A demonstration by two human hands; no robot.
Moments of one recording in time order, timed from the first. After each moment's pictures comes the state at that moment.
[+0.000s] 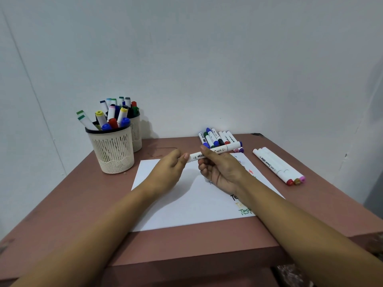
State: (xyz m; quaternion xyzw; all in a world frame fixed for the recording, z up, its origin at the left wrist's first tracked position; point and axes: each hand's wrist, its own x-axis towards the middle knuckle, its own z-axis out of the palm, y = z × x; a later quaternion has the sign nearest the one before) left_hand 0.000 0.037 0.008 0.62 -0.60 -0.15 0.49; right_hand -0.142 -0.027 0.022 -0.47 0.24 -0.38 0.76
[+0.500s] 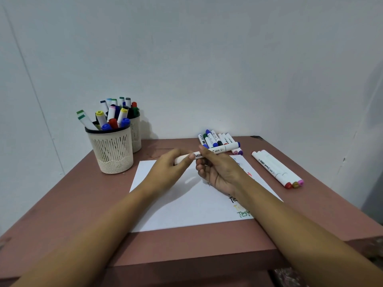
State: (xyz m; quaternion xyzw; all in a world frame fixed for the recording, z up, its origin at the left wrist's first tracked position) left_hand -0.004 0.039 0.013 0.60 -0.59 -0.13 0.52; right_hand -0.140 -0.025 0.026 -0.48 0.25 -0.37 0.75
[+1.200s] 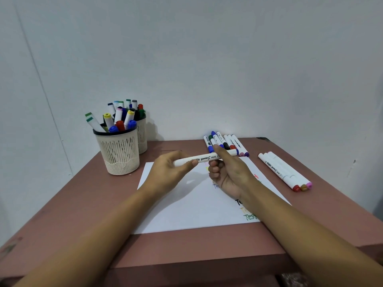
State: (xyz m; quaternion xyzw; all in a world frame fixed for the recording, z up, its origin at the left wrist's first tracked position) left_hand 0.005 0.044 0.012 0.60 -0.56 -0.14 0.56; right_hand -0.141 -0.028 0.024 -0.40 0.27 -0.41 0.77
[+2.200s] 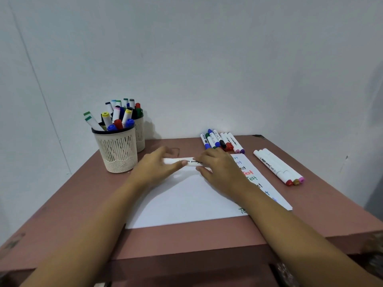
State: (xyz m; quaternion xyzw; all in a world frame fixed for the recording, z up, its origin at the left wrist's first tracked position) left_hand 0.028 0.050 0.021 0.73 -0.57 -0.06 0.38; right_hand -0.145 -0.038 -0.001 -0.90 0.21 -0.39 -0.03
